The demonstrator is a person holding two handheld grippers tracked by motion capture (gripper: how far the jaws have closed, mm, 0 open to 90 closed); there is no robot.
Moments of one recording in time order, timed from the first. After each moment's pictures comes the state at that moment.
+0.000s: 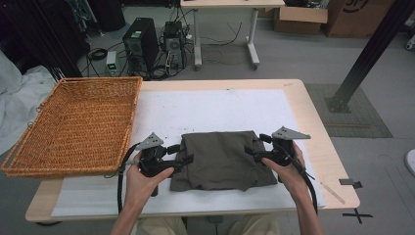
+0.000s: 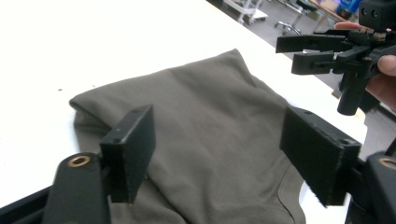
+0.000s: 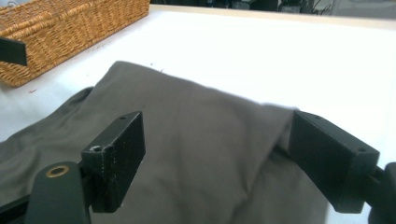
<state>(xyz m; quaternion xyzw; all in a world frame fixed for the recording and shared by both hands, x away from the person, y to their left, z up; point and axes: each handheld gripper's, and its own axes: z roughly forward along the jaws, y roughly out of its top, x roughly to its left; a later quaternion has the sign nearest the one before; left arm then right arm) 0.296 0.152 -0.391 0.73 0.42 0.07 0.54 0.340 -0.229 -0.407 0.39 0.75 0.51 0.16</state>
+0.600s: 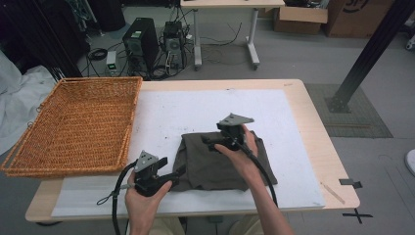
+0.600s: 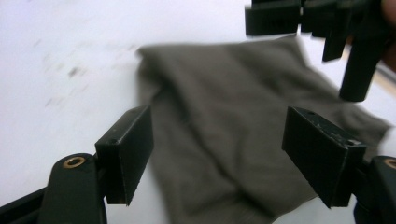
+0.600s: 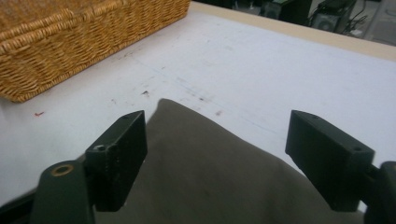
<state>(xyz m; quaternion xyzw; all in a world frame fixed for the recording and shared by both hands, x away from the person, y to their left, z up) 0.250 0.151 -0.412 0.69 0.52 0.16 0.48 0.382 -0.101 -0.401 0.34 0.78 0.49 0.16</state>
